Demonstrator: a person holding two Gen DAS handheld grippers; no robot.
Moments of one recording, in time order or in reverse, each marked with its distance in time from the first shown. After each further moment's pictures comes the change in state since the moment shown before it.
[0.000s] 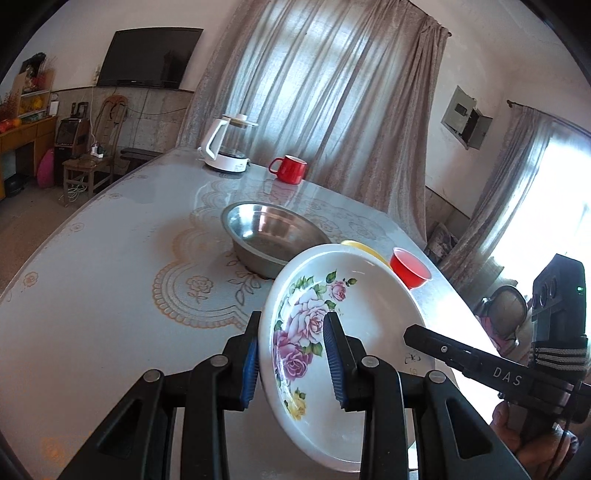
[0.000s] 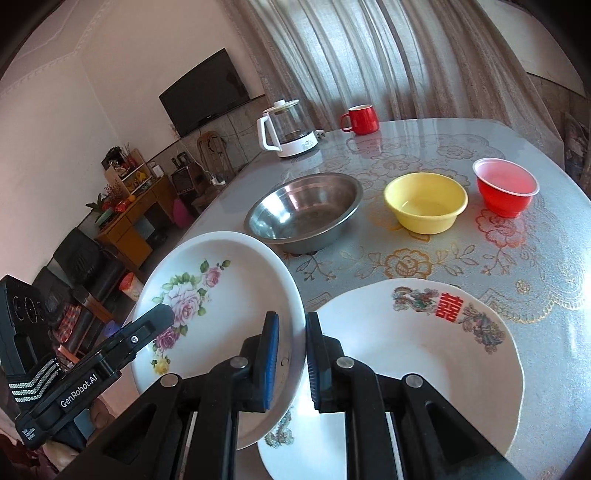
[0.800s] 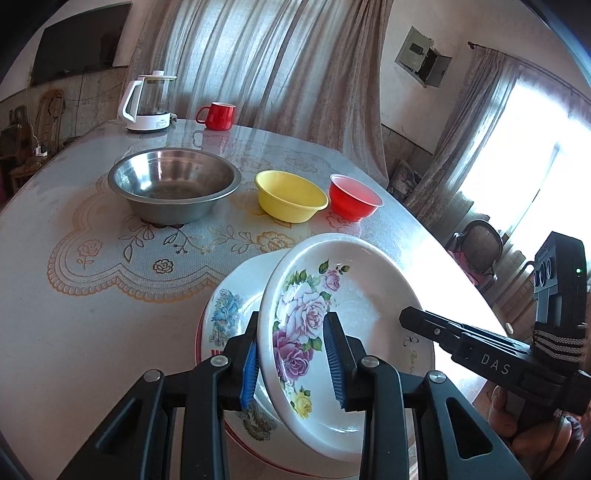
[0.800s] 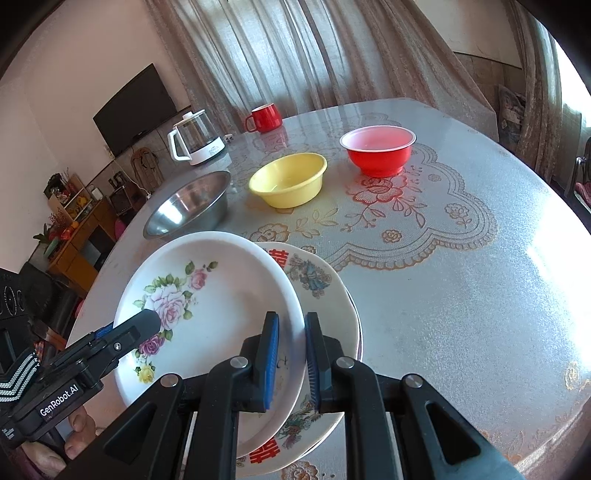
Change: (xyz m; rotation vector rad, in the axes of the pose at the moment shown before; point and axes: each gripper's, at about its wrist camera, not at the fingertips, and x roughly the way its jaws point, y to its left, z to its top) left arm 0.057 -0.076 -0.030 0.140 0.210 -0.104; right arm -0.044 -0.088 -0.035 0.134 -0.008 -0.220
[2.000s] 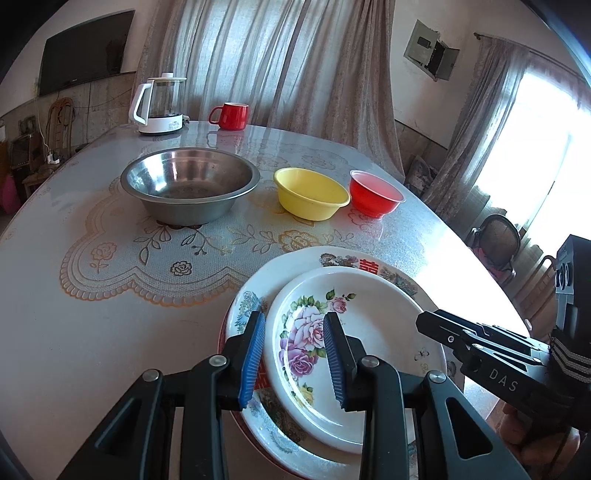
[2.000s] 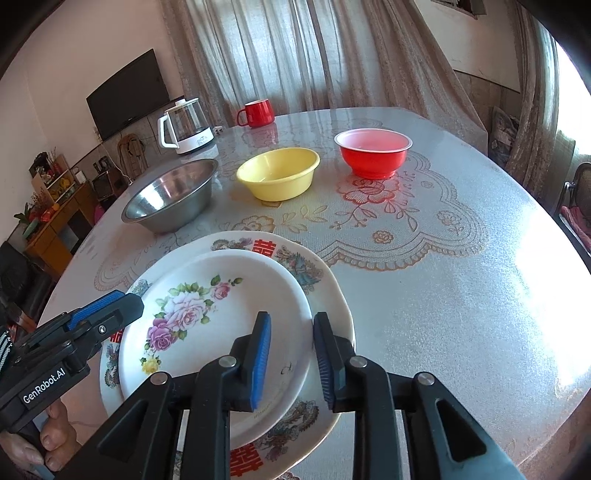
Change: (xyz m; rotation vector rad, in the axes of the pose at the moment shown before) left arm 0.009 0.009 0.002 0.017 -0.004 0.078; right arm 0.016 0.007 -0.005 -0.064 -0.007 -0.093
